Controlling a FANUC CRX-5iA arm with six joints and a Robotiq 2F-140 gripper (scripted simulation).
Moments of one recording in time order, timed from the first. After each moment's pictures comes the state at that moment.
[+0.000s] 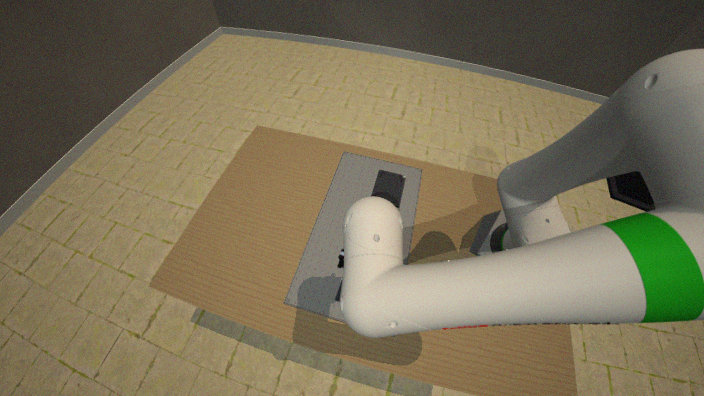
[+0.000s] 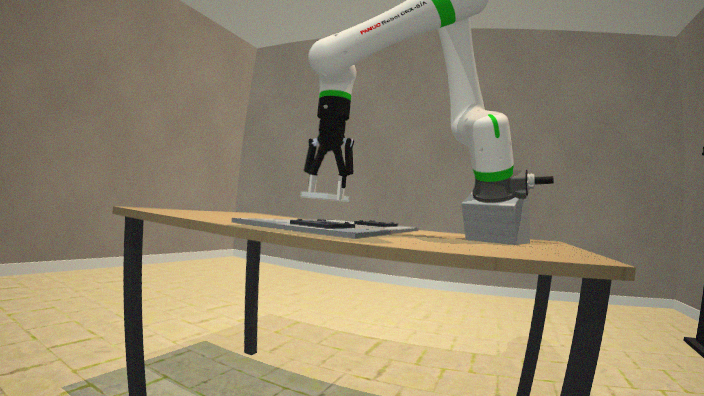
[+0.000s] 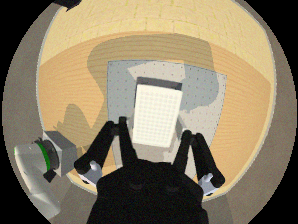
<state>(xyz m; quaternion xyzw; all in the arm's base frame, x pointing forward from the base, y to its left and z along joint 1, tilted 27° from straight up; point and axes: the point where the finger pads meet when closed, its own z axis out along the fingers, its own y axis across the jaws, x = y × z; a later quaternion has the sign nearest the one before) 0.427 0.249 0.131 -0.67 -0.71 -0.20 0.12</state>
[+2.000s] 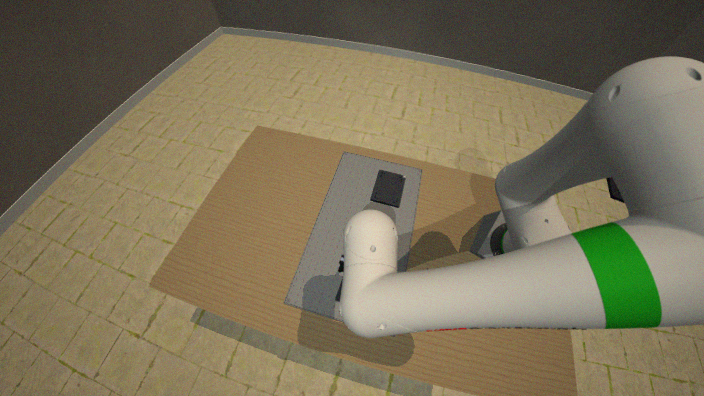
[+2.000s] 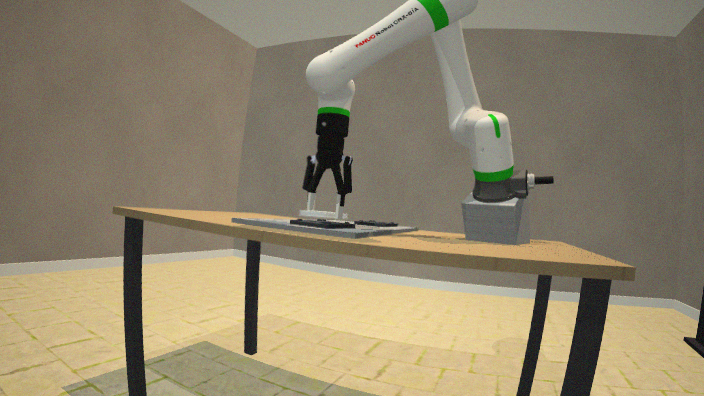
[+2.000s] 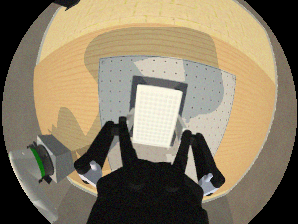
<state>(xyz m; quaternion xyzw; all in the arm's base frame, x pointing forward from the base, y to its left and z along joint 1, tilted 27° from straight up) 0.432 0.271 0.086 -0.67 -0.71 -0.20 0.12</state>
